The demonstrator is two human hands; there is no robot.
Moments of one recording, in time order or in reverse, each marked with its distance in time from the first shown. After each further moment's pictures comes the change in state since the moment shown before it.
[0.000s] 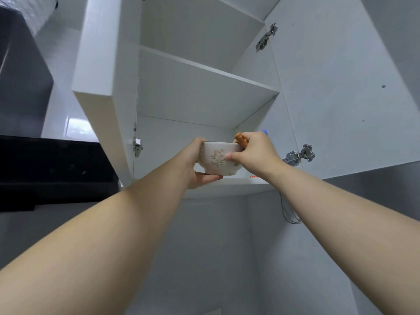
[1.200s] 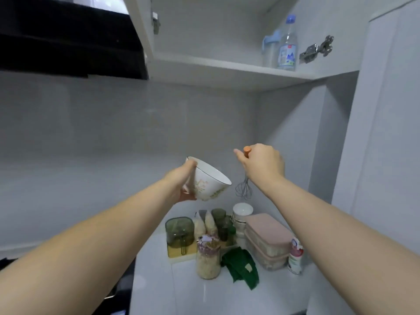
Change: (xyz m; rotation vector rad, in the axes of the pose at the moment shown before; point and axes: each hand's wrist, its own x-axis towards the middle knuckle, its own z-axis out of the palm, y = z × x) left_hand -0.202 -0.235 -0.040 0.193 0.371 -0.368; right_hand -0.261 0.034 -0.042 -0.527 -0.347 0.202
